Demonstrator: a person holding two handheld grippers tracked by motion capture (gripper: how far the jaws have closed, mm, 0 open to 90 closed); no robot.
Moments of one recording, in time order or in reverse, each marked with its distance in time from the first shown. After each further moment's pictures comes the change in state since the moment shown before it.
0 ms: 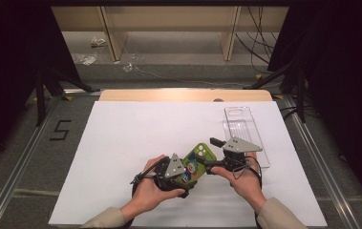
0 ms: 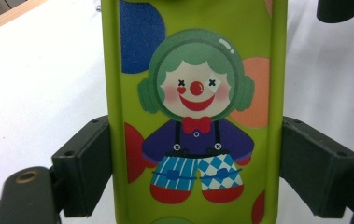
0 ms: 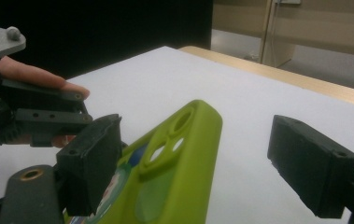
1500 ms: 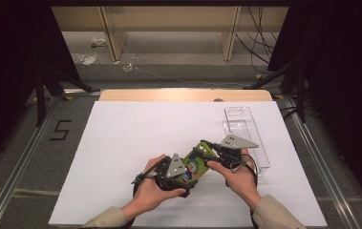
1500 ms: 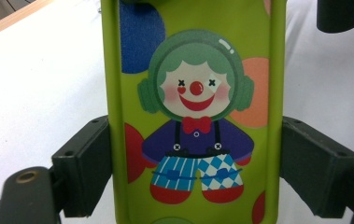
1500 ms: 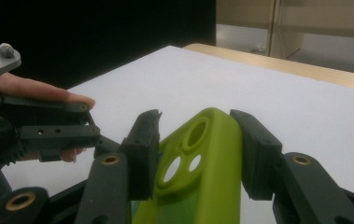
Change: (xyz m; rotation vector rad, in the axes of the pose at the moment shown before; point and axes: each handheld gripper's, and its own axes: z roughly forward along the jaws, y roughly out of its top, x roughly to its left) left arm 0.000 0.001 0.002 -0.003 0.011 0.006; right arm 0.001 0.002 0.010 0.010 0.026 0.070
